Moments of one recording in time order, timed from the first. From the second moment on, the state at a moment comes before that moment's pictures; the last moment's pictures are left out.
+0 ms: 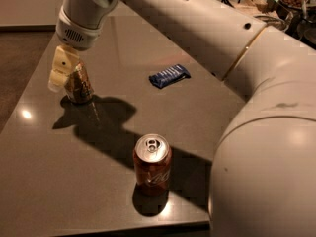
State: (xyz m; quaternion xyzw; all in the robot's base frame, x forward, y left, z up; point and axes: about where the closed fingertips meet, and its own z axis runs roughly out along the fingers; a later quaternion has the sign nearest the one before) arm 0.597 0.204 0.933 -0.66 0.70 0.16 0.25
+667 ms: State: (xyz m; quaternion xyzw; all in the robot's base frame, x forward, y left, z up) arm 0.612 0.205 0.924 -0.66 0.70 0.14 0.24
